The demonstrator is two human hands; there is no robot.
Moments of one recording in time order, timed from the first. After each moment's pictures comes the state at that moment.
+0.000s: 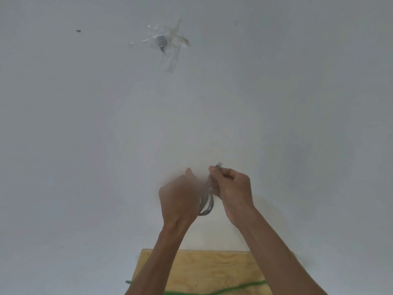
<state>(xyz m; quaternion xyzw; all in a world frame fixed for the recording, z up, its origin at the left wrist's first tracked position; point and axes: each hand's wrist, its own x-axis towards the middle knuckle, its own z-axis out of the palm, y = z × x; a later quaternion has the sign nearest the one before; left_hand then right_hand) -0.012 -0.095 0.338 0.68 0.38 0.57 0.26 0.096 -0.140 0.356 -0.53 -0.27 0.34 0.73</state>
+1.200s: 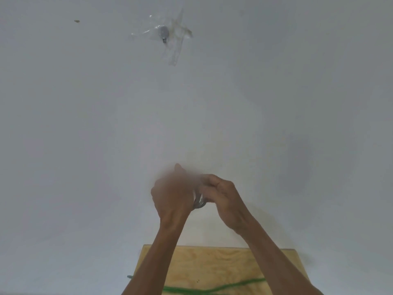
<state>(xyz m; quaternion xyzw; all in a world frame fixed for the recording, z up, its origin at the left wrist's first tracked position) -0.020 -0.088 0.342 0.60 0.46 0.57 0.32 0.088 -0.151 0.337 -0.57 -0.54 0.29 0.54</state>
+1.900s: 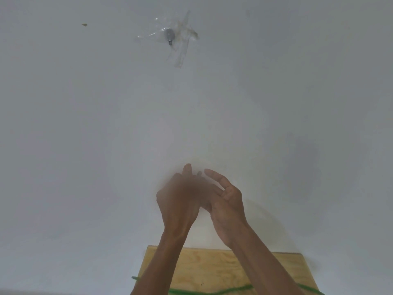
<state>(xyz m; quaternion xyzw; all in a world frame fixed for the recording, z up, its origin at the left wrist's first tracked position) -0.020 -0.085 0.330 0.62 0.41 0.62 0.26 0.060 -0.141 0.334 -0.41 -0.32 0.43 0.74</state>
